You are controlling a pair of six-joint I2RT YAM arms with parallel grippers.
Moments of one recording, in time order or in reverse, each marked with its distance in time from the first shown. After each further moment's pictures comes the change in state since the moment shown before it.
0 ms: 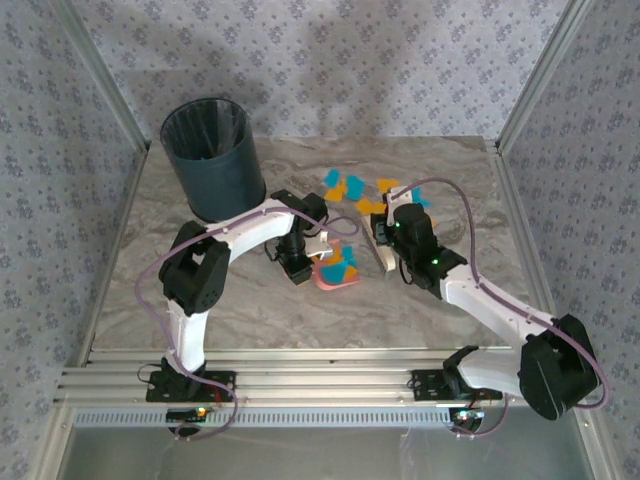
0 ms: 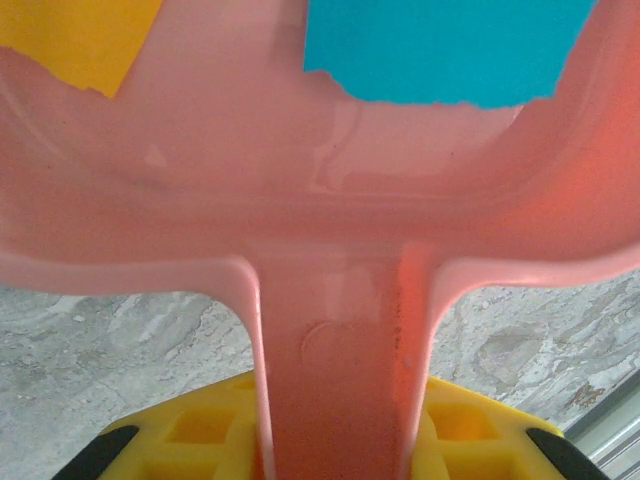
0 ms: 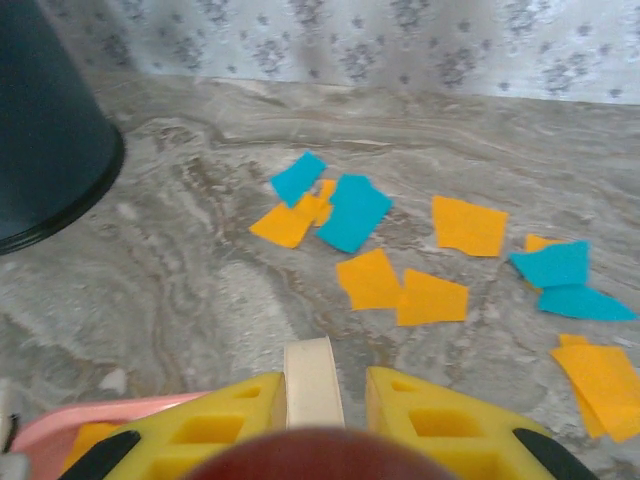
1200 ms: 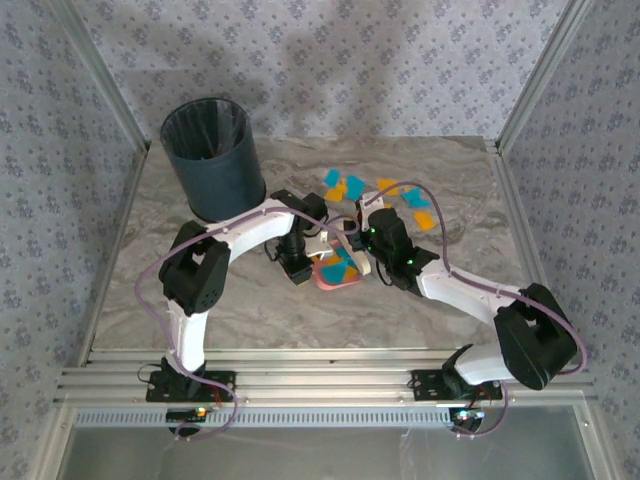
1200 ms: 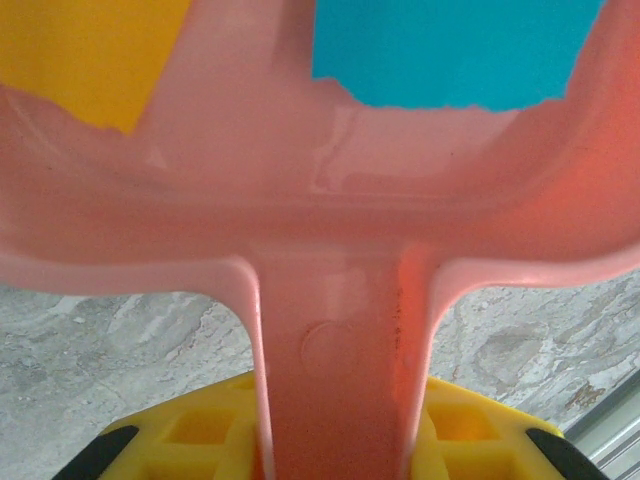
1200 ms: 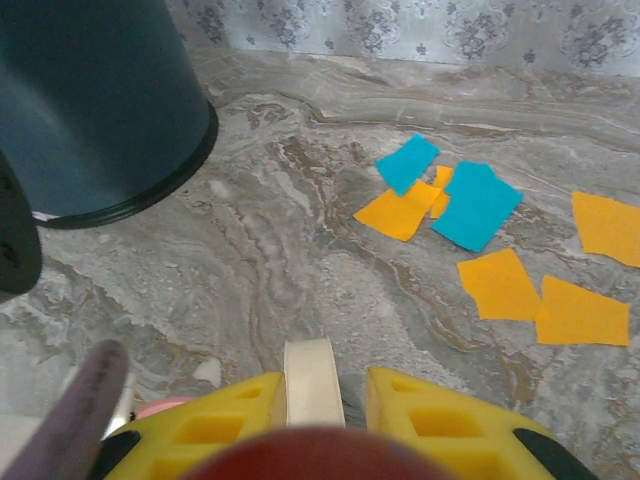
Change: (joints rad) left arm 0.000 0.000 0.000 0.000 0.001 0.003; right arm 0.106 0.172 0.006 0.175 -0.085 0.040
